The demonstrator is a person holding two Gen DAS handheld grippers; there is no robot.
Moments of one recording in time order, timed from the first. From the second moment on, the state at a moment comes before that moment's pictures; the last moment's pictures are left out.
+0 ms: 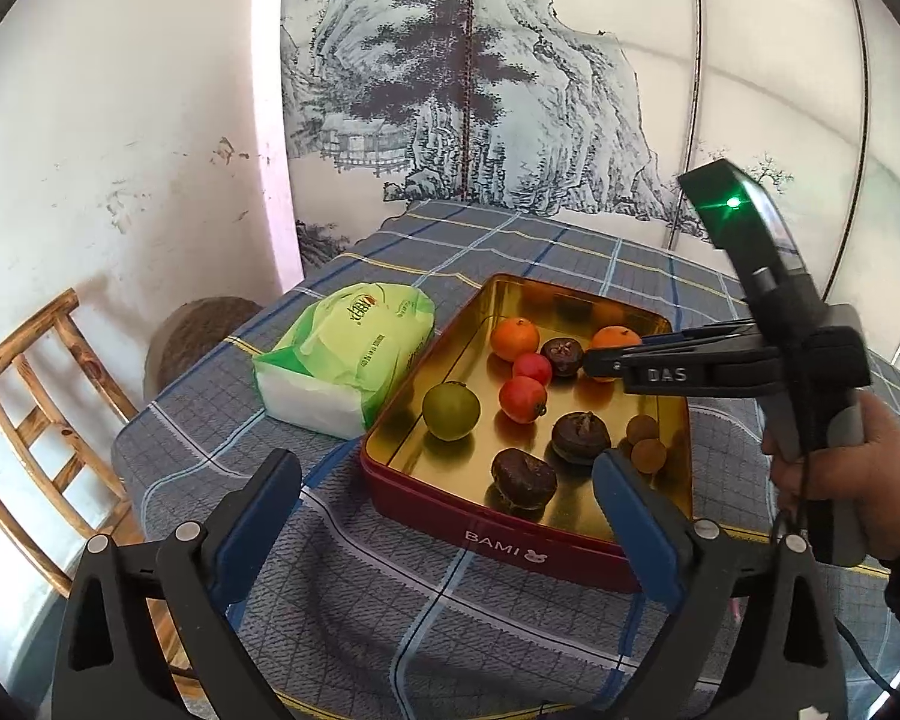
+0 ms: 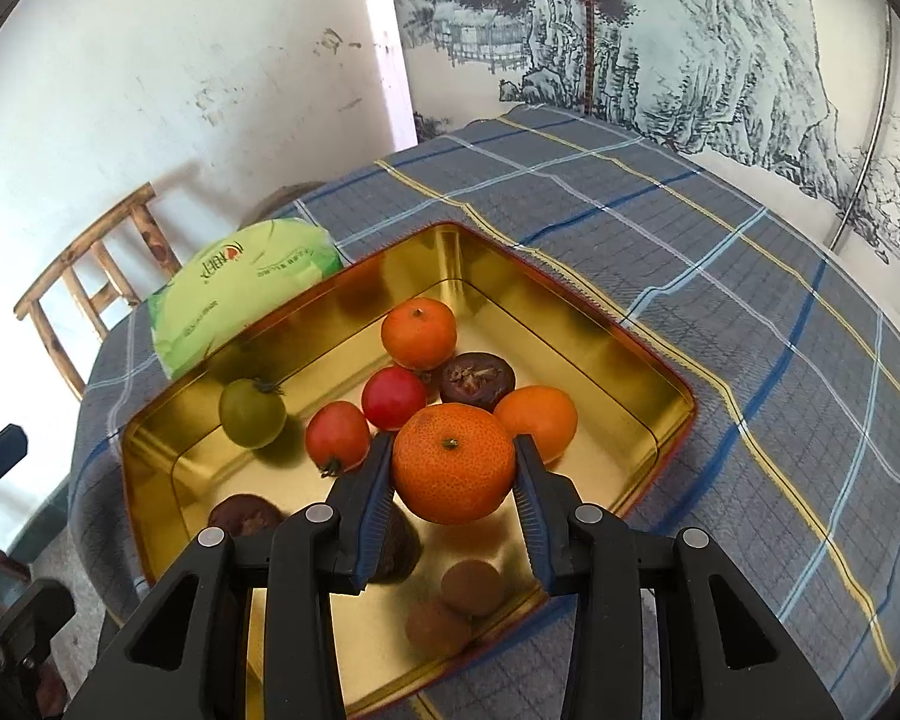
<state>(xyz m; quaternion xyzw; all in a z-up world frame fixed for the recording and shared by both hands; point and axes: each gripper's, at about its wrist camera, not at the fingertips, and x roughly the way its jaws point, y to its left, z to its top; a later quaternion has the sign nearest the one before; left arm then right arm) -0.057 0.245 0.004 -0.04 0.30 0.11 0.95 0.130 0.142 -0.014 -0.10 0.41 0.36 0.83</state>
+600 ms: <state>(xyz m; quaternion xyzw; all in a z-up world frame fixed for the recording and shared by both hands) -0.059 0.228 0.005 0.01 0.28 0.12 0.95 0.139 0.152 -0.017 -0.11 0.40 0.35 0.84</state>
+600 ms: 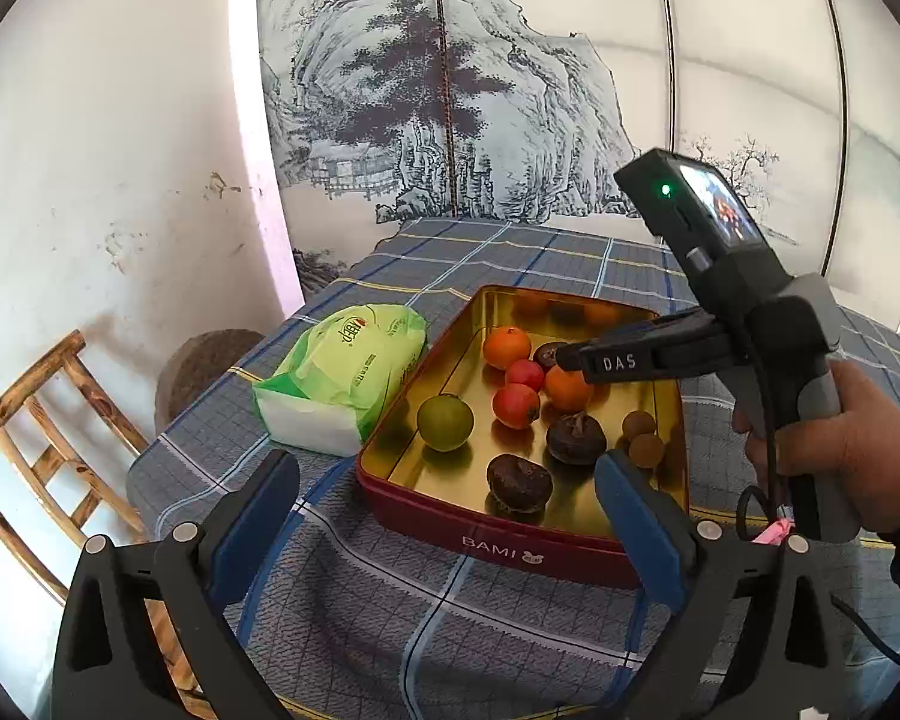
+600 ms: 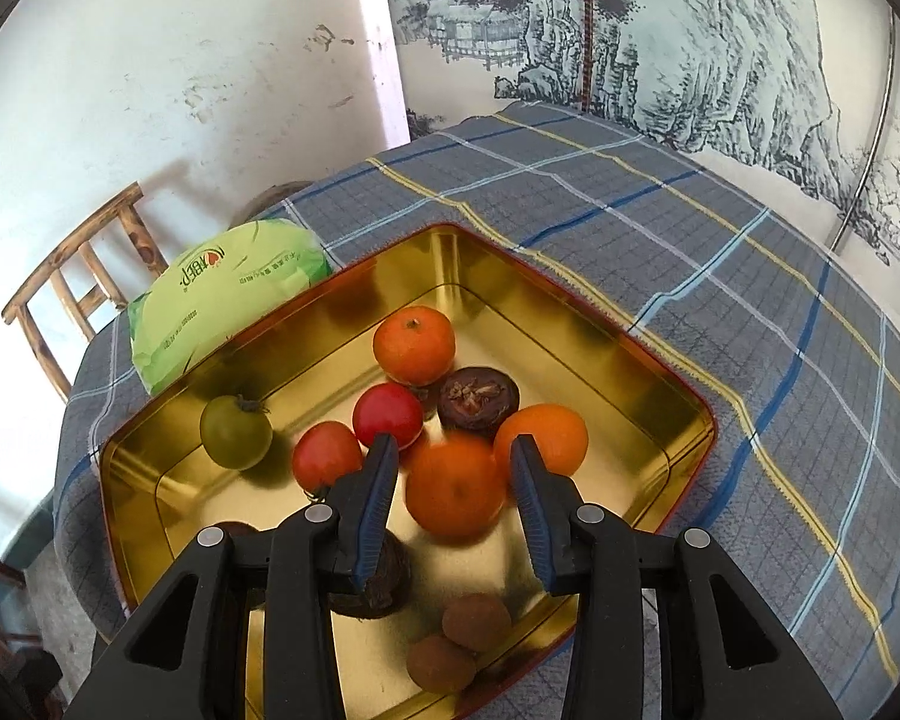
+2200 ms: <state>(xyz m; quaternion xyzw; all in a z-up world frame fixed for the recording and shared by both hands) -0.131 0.184 0.129 -0.01 0.08 0.12 0.99 -0.077 0.004 0.113 -0.08 0.04 0.21 0.97</state>
